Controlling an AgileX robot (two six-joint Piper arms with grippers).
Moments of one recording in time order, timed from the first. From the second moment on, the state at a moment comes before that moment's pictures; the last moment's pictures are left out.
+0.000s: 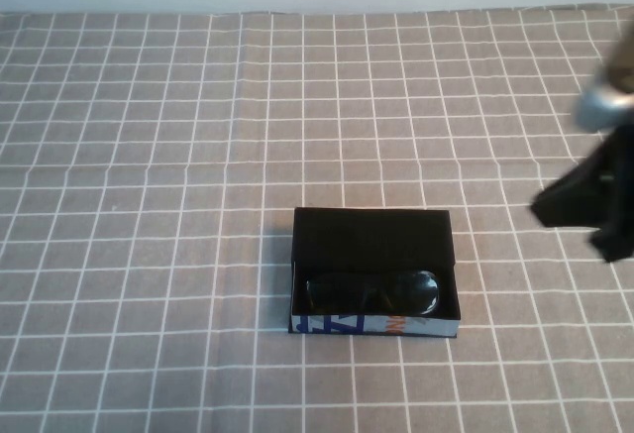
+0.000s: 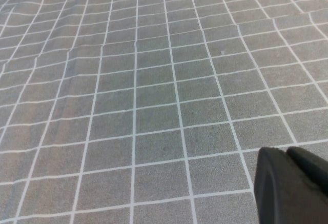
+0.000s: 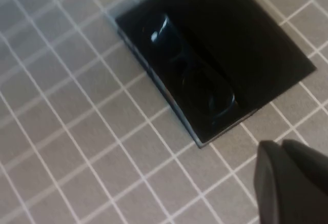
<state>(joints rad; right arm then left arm) 0.19 1.28 -1.15 0.56 1.08 -0.91 -0.06 -0.02 0.02 0.04 0.37 0.08</state>
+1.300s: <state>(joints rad) 0.62 1.96 -1.49 0.20 0.95 -0.97 -0.06 -0.02 0.02 0.04 0.37 0.08</state>
